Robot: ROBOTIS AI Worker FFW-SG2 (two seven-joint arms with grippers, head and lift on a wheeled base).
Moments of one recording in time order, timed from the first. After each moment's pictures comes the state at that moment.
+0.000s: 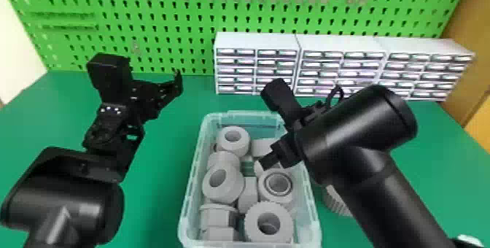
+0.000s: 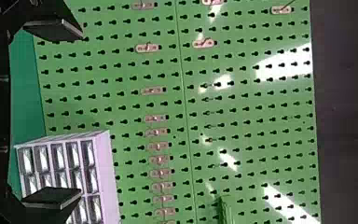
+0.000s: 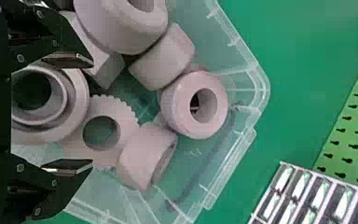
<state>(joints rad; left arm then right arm) -0.10 0.17 -0.11 -1.85 0.07 0.22 0.03 -0.49 -0.10 0.54 -1.81 0.32 1.56 0.61</state>
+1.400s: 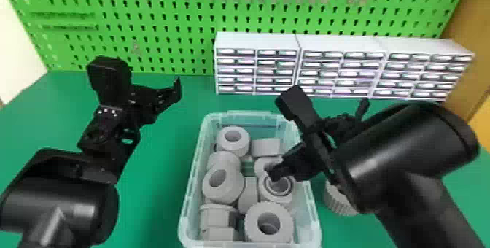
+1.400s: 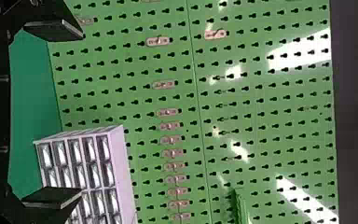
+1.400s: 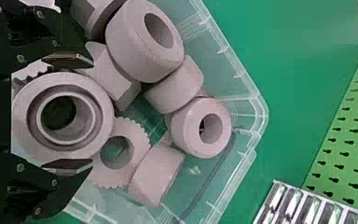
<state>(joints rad) -0.09 0.17 -0.09 -1.86 0.06 0.27 -0.04 -0.38 -0.22 0.50 -2.03 0.20 1.57 0.61</state>
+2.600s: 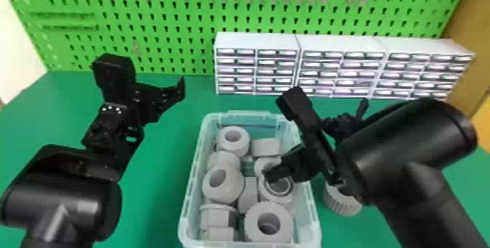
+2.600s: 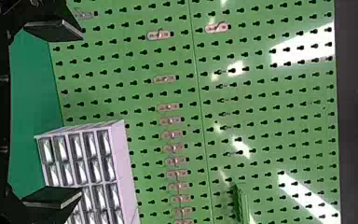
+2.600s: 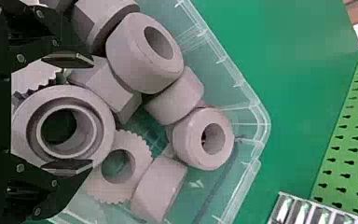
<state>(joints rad) -0.11 0.17 -0.10 -1.85 0.06 0.29 -0.04 -0.39 -0.21 0.47 -1.99 0.10 1.57 0.61</state>
